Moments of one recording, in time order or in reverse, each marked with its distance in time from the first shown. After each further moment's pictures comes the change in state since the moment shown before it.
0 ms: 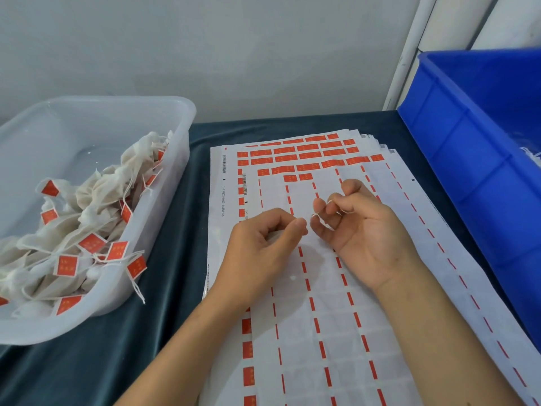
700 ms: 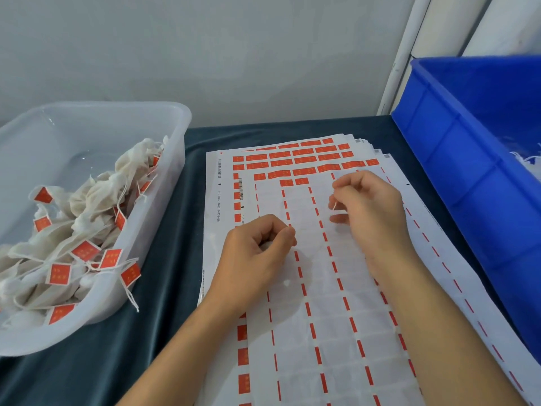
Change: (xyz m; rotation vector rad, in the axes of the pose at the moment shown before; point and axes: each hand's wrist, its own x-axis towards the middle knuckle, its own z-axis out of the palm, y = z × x) left_hand 0.000 -0.004 0.001 0.014 -0.002 -0.039; right_hand 0.013 -0.016 0.002 -0.871 0.413 -0.306
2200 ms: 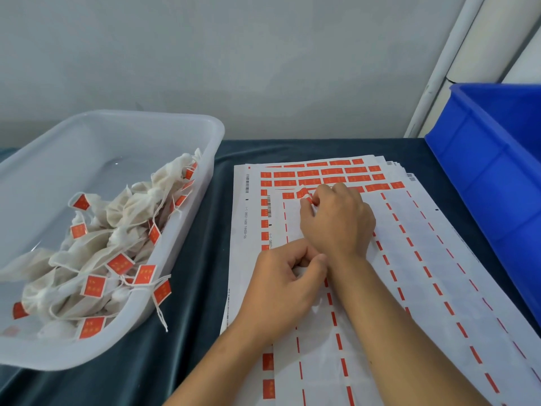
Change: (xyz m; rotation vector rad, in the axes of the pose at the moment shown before) left_hand 0.002 -0.005 0.001 -0.075 0.006 0.073; right_hand 0.033 0.015 0.097 -0.870 0.141 -0.415
